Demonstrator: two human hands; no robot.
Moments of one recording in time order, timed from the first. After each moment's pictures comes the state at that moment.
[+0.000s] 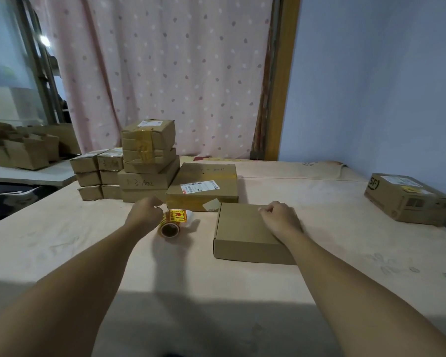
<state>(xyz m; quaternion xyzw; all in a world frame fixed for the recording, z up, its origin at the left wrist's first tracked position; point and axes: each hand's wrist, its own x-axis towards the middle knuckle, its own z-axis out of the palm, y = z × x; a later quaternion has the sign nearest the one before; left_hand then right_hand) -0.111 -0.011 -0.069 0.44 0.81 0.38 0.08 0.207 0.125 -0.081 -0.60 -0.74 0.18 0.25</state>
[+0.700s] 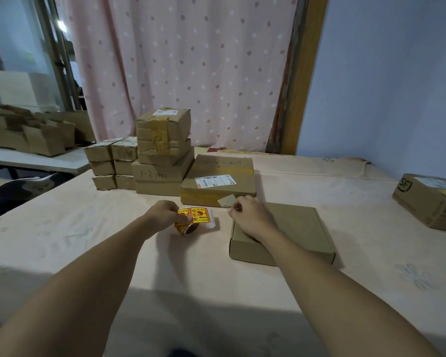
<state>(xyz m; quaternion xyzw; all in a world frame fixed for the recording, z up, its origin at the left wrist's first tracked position) -0.133 0.004 -0.086 0.43 0.78 0.36 0.28 0.107 0.108 -0.087 -0.45 -0.86 0.13 0.21</state>
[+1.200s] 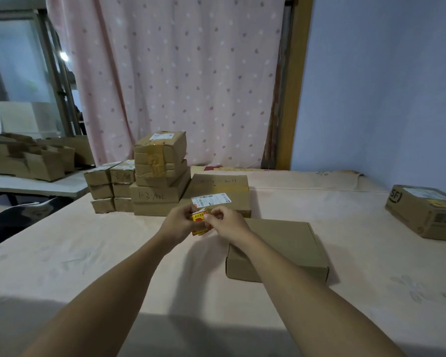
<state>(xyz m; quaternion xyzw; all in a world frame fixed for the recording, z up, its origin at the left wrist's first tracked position) -0.078 0.009 -0.057 0.53 0.64 0.50 0.23 0.073 0.083 -0.053 -0.40 -0.78 0.38 0.28</state>
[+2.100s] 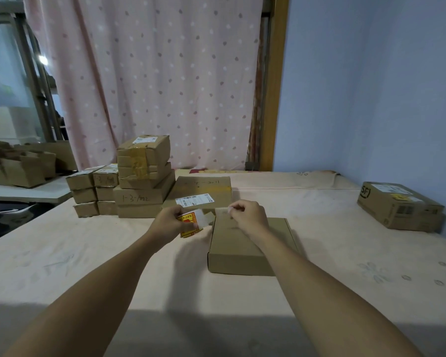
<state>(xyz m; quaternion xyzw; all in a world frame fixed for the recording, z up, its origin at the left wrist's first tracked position) -0.064 0.009 -0.058 0.55 0.66 0.46 0.22 0.156 0.092 -0.042 -0.48 -0.72 0.31 0.40</state>
